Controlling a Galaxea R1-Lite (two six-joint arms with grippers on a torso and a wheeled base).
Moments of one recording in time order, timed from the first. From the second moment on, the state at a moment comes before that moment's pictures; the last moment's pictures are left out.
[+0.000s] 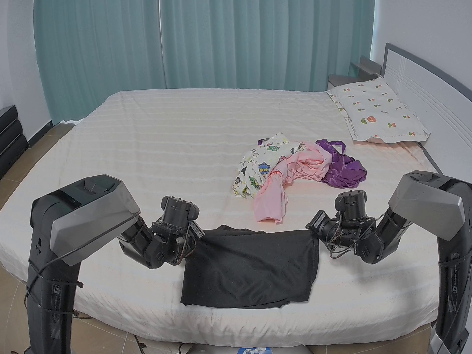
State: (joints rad) left arm -0.41 2.42 -1.13 -0.57 0.26 -0.93; right arm 0.31 2.38 -0.96 -0.88 0.05 0.96
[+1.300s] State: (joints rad) left arm -0.38 2.27 -0.96 -0.62 0.21 -0.95; right arm 0.26 2.29 -0.61 -1.10 0.13 0.75
